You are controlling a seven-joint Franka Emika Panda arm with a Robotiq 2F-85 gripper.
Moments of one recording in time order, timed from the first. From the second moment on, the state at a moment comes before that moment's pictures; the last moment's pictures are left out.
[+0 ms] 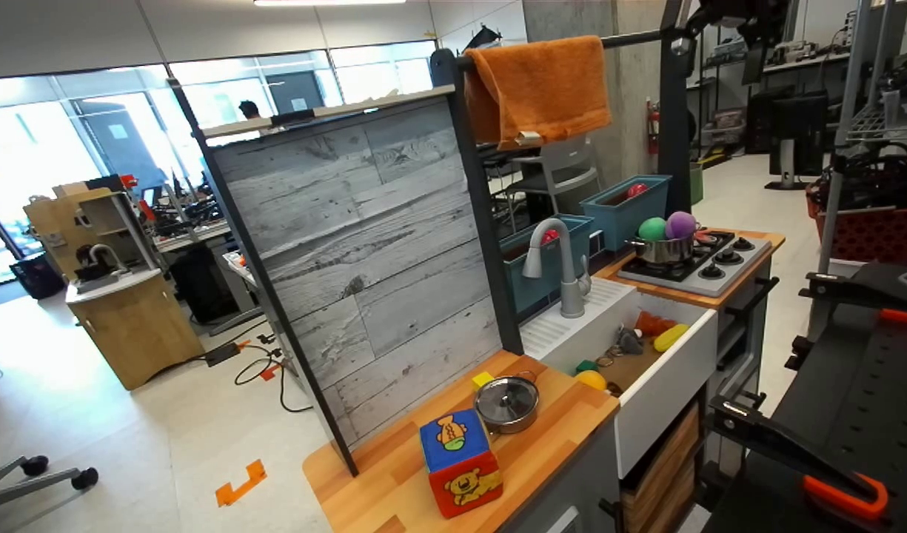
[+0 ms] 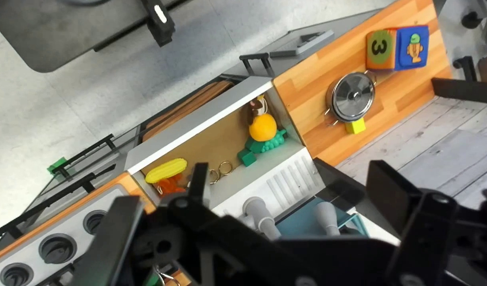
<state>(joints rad) -0.13 -0.04 -0.24 -2.27 0.30 2.14 -0.08</state>
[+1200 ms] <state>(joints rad) -0.36 0.67 -0.22 -1.61 0.66 2.25 0.13</state>
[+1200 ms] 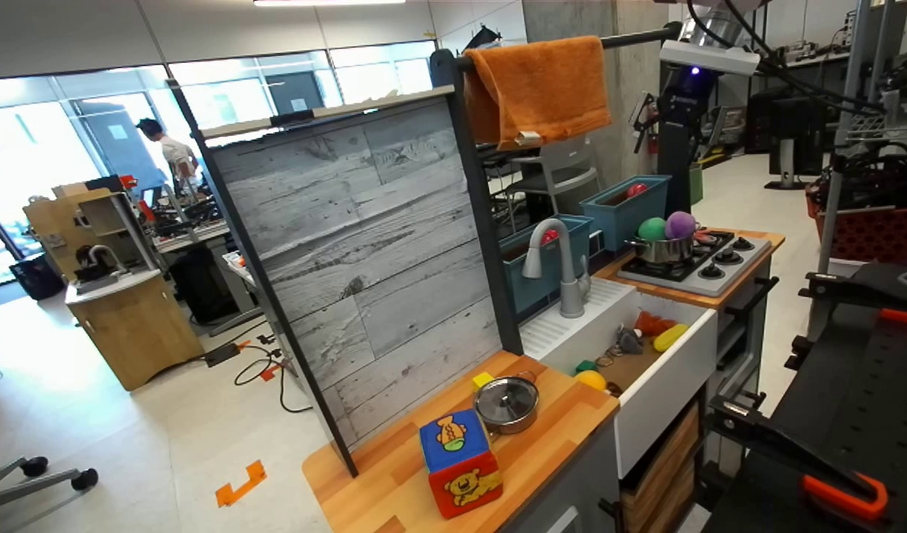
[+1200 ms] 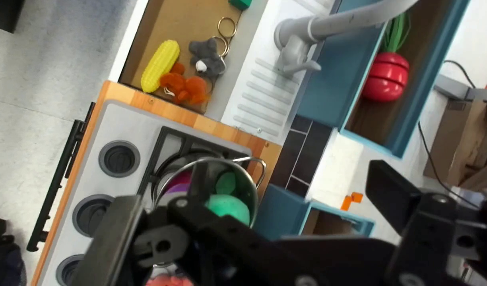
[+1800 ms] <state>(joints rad) -0.41 0.91 -0.23 -1.33 0.65 2.25 0.48</state>
